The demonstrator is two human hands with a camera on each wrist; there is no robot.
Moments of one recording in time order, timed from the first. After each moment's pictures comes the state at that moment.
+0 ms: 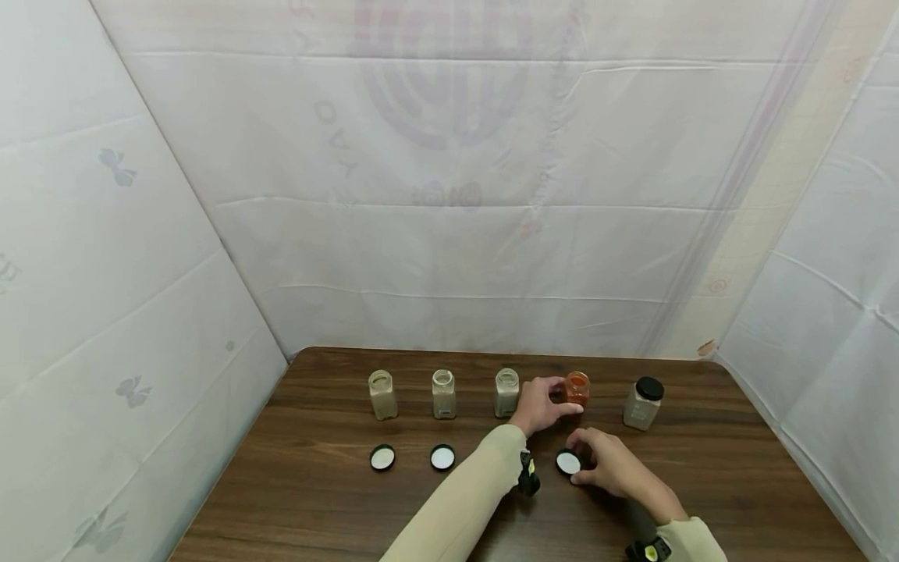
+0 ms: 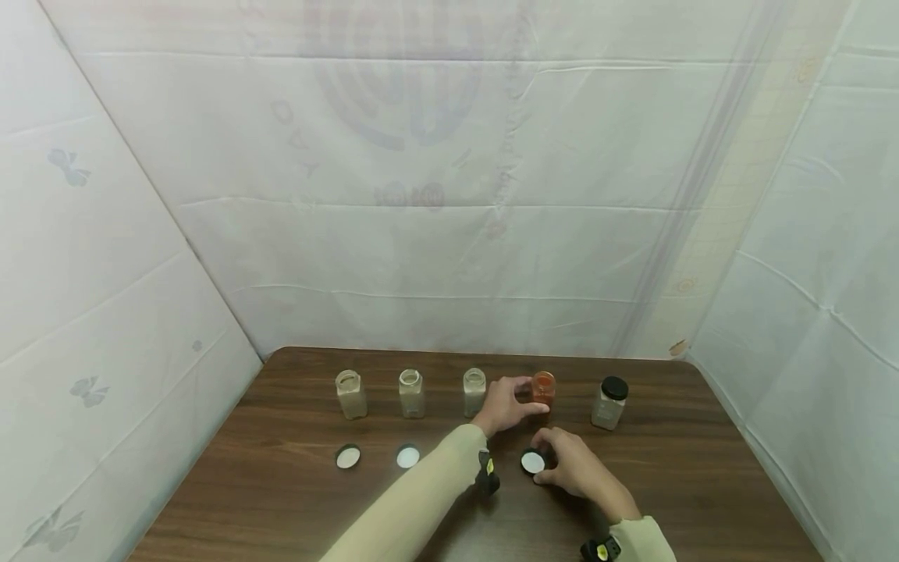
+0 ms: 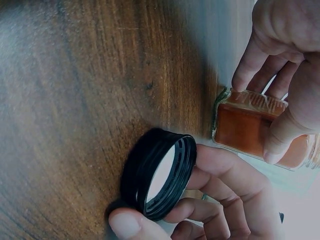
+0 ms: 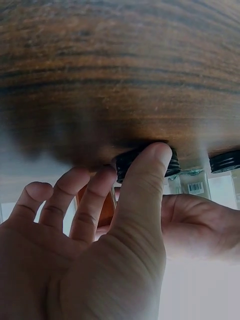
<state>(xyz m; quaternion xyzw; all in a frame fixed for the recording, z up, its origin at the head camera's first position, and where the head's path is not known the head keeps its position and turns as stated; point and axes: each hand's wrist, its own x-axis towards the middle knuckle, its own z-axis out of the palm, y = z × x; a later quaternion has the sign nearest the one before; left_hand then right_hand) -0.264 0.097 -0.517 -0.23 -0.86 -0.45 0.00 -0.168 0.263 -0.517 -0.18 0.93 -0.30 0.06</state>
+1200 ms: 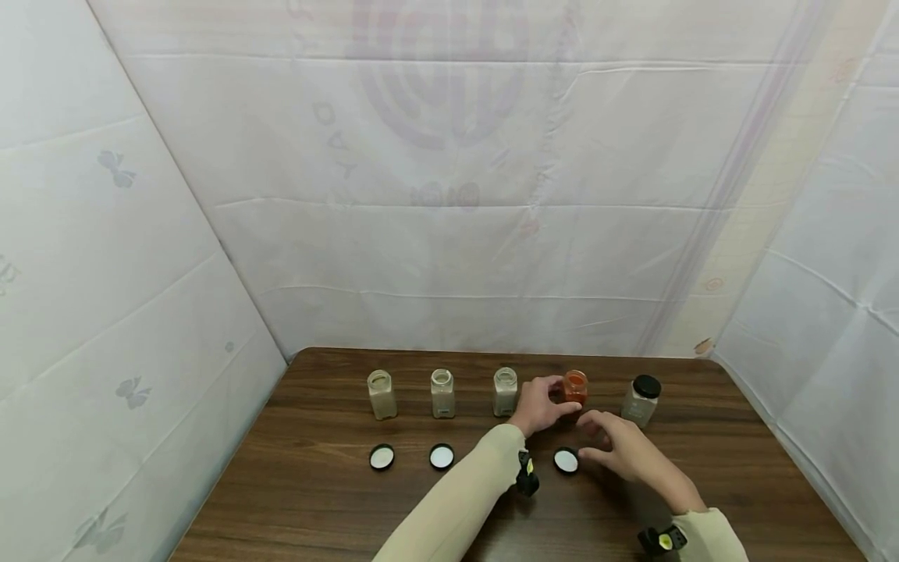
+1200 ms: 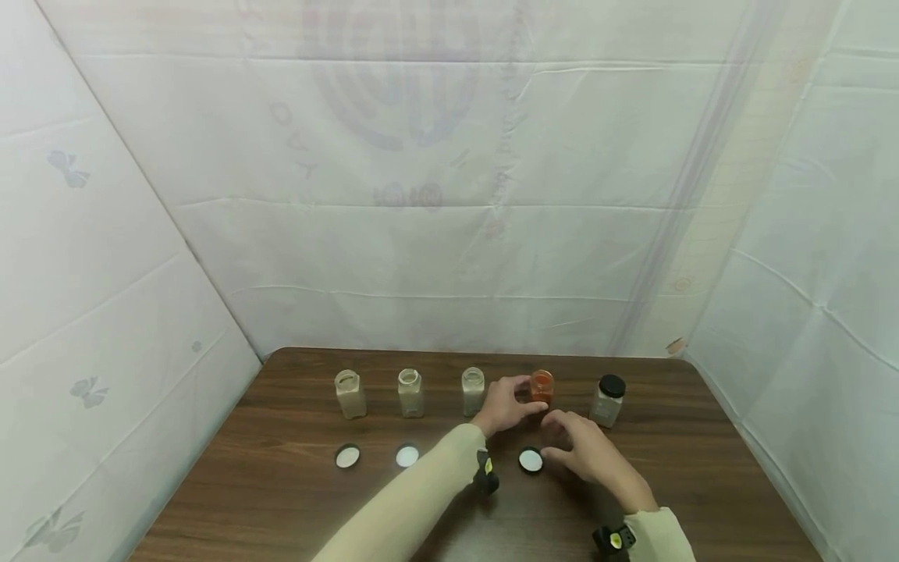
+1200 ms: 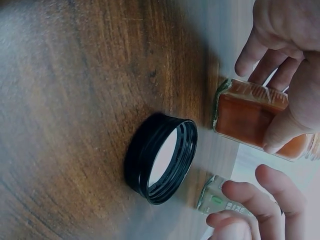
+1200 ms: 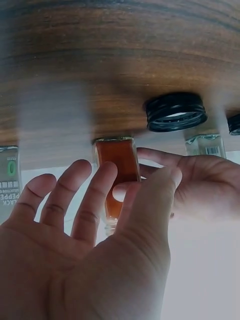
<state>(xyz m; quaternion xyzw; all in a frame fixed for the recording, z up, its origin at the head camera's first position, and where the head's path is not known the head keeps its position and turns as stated) -0.257 0.099 -0.514 -0.23 -0.87 -0.44 0.00 -0.164 0.282 -0.489 -0.22 0.94 -0.28 -0.01</state>
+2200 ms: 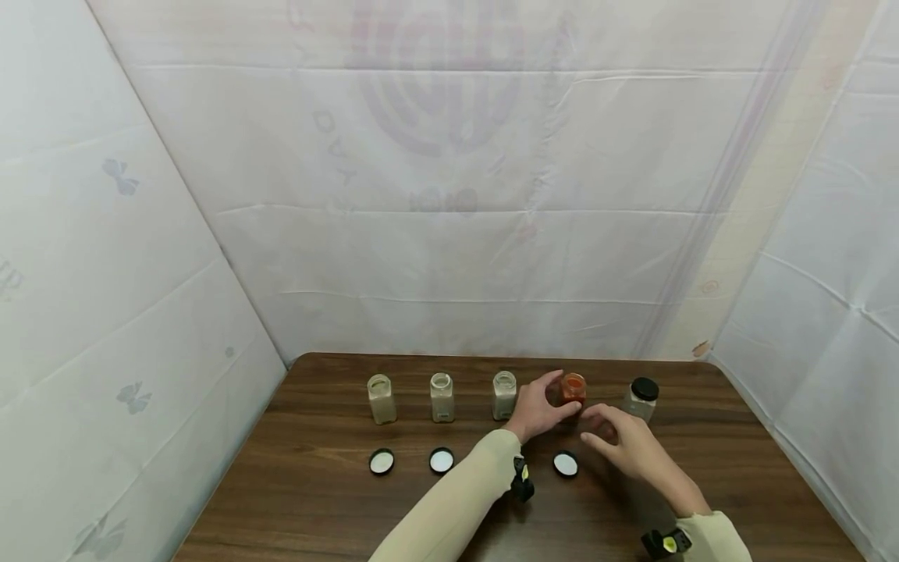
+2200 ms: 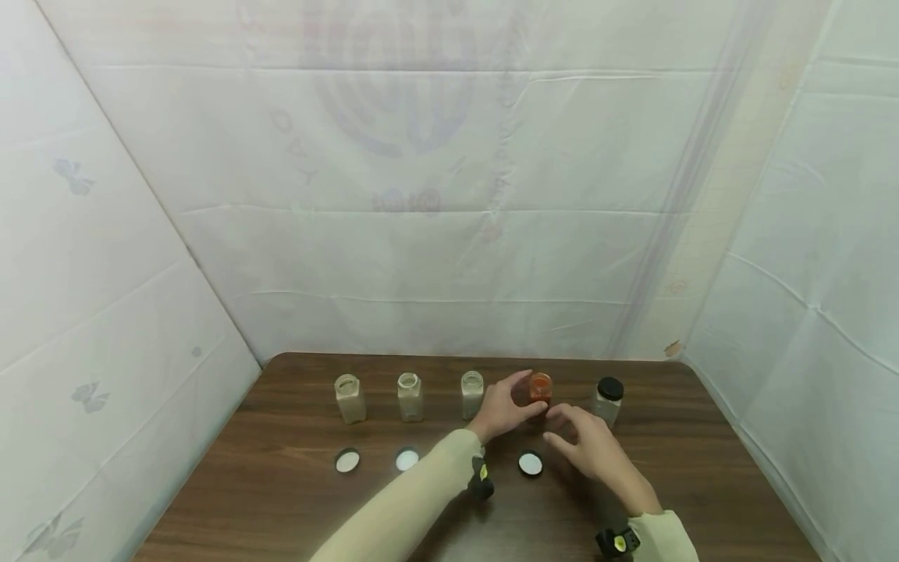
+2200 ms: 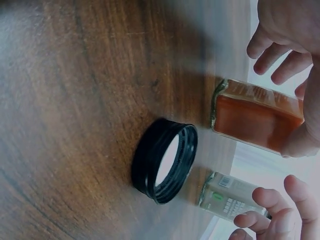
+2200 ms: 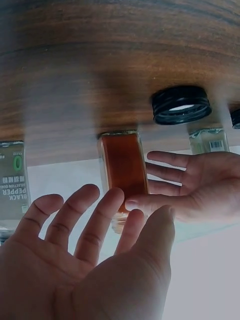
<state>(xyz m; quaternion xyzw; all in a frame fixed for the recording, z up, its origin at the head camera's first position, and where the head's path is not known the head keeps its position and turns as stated) -0.253 0.094 -0.512 -0.23 -0.85 -0.48 0.00 -0.162 0.283 -0.483 -0.18 0.93 -0.31 -0.11</state>
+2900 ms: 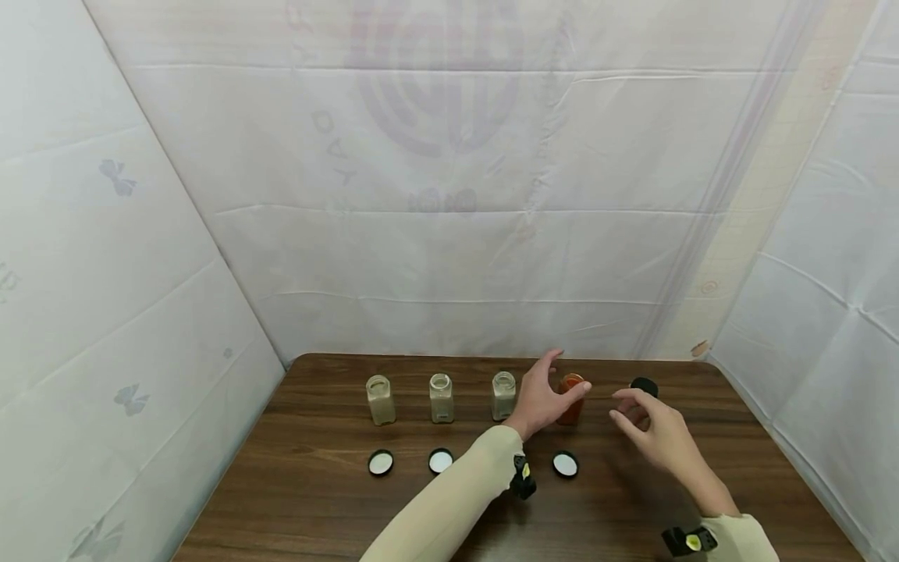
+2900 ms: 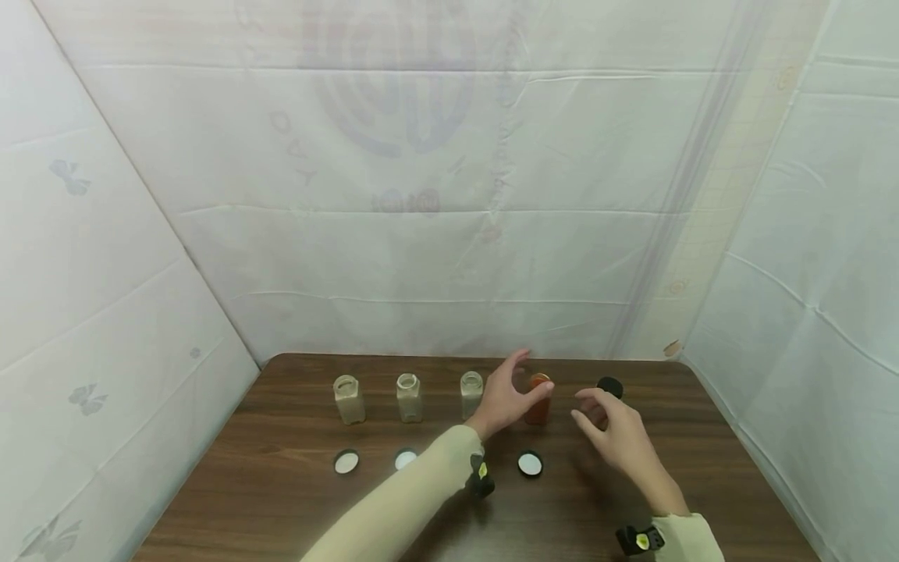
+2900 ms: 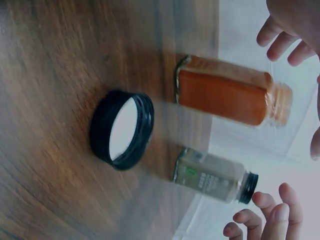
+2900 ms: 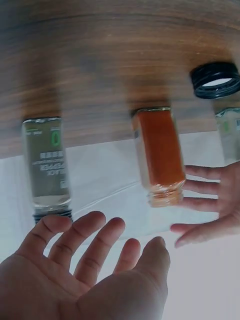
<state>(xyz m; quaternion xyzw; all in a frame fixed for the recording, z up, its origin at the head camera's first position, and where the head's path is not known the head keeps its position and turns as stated) -0.246 0.098 -0.483 -0.24 -0.81 -0.53 0.03 -0.157 0.310 -0.473 -0.15 0.91 -0.30 -0.25</state>
